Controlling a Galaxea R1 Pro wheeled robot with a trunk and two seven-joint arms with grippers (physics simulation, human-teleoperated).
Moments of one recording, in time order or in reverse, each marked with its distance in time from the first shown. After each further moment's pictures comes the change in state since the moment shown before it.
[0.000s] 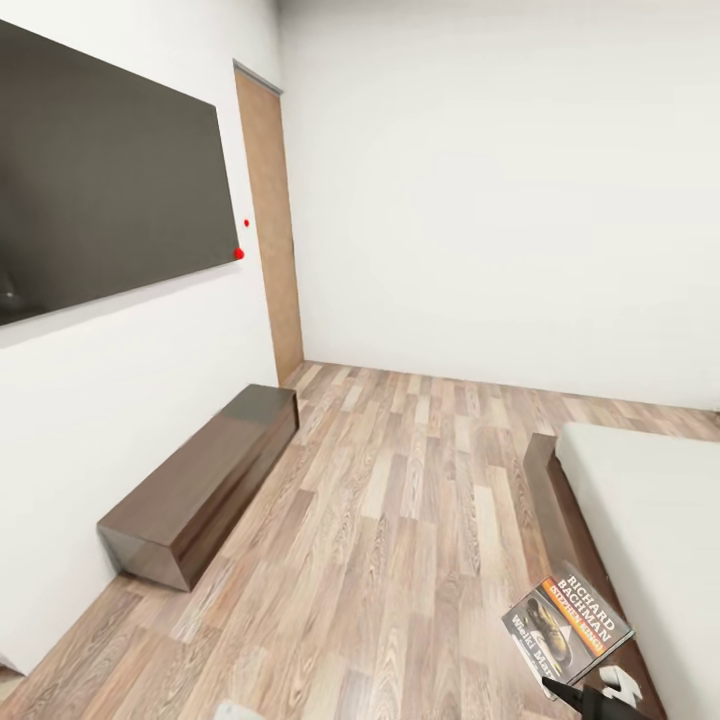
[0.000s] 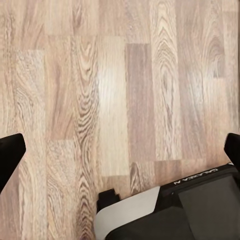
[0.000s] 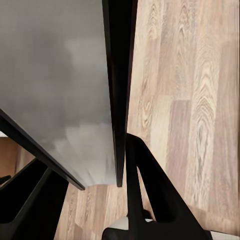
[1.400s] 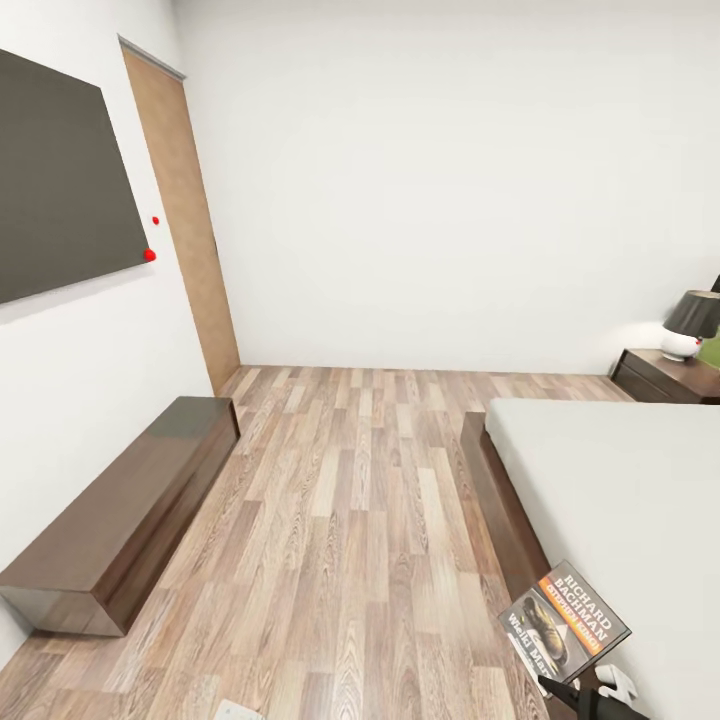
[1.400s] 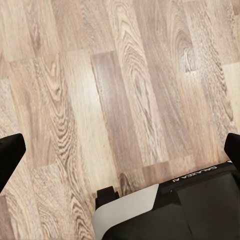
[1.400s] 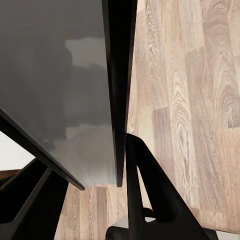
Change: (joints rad) left arm 0.000 0.000 0.001 0.000 0.003 0.000 0.000; right arm -0.001 0.008 -0.003 -0.001 0.000 0.000 0.010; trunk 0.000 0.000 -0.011
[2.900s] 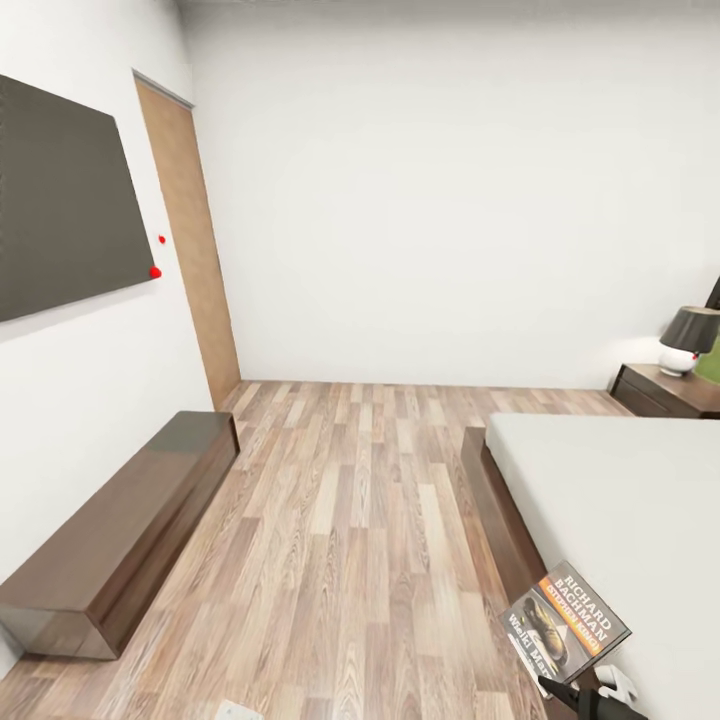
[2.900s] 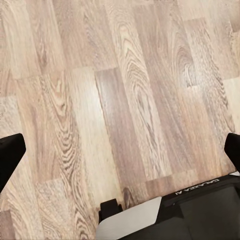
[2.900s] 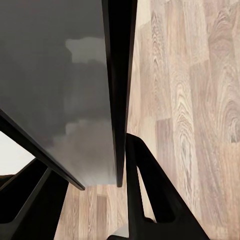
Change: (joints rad) left arm 0.000 -0.001 0.000 0.000 0.000 0.000 0.000; right arm 0.000 0.000 0.002 0.000 0.001 0.000 -0.006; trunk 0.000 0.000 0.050
